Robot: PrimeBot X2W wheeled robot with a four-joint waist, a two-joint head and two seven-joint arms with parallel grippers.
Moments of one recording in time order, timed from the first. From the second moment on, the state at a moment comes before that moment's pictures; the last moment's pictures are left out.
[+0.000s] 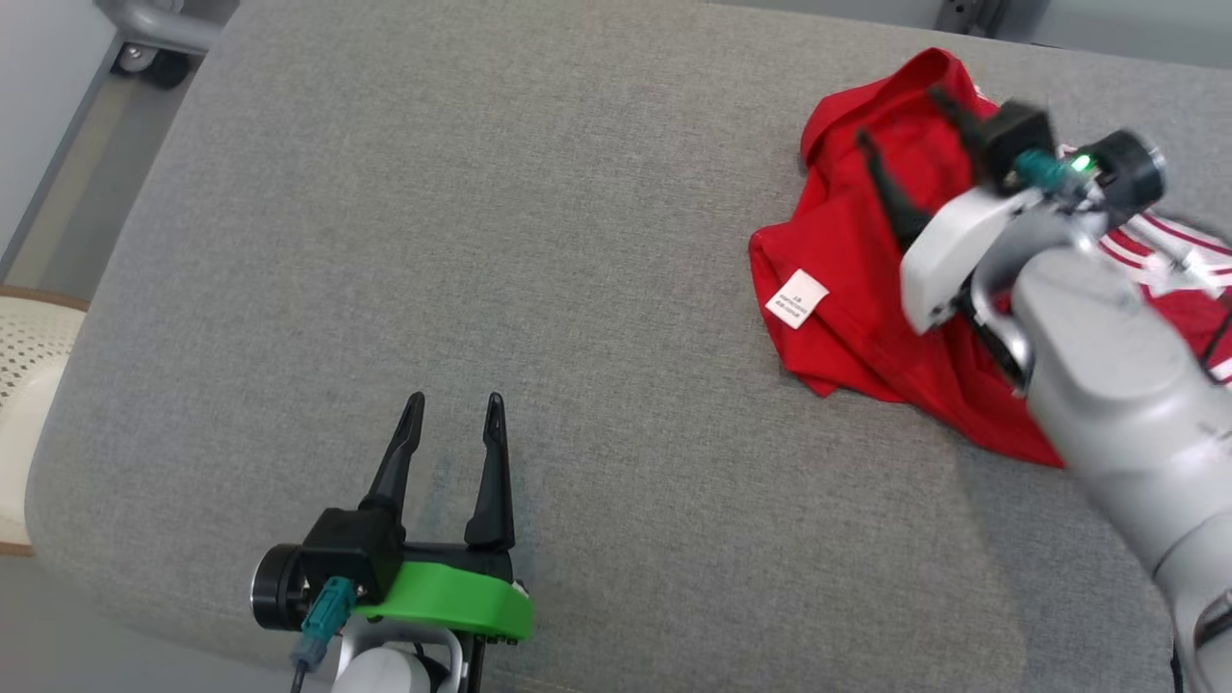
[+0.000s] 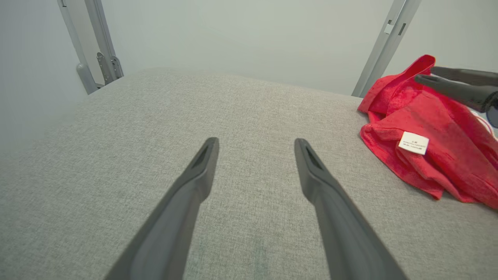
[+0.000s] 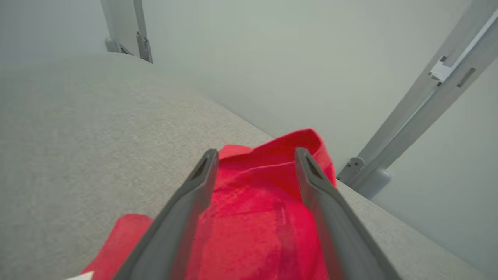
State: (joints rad) left arm -0.11 0.05 -0.34 0.12 -0.32 0.11 -0.26; right arm -0.98 -0.31 0.65 0.93 0.36 0.13 -0.26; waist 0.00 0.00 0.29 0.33
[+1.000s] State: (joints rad) left arm -0.09 0.05 -0.35 0.14 -0.31 0.09 -0.26; right arm -0.80 -0.31 0.85 0.77 0.49 0.13 -0.23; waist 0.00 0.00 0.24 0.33
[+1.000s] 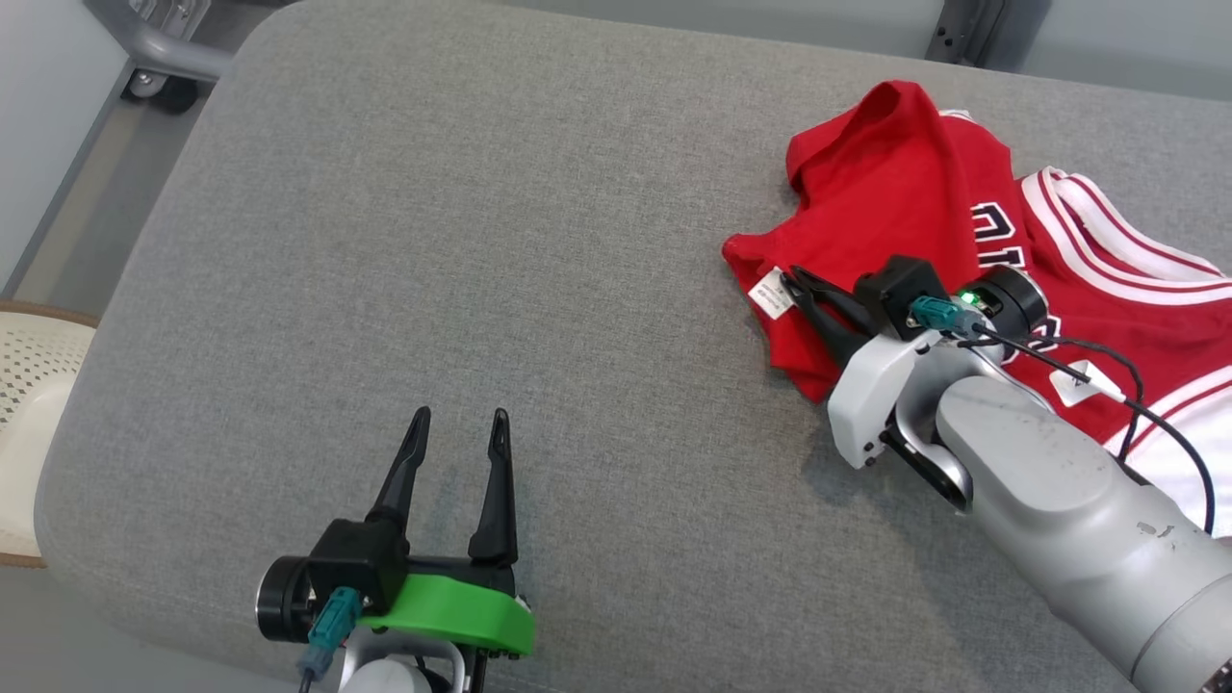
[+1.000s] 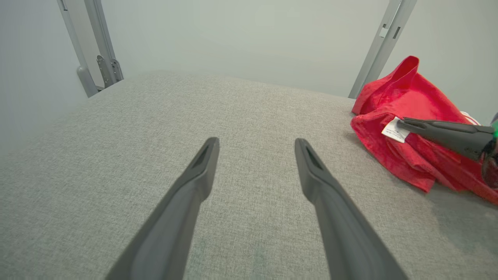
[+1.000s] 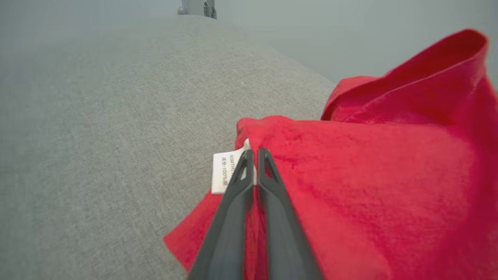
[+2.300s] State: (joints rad) left arm -0.07 0.05 -0.29 0.14 -0.26 0.07 -0.26; right arm -0.46 -0.23 0.97 0.43 0.47 0.13 -0.25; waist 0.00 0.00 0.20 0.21
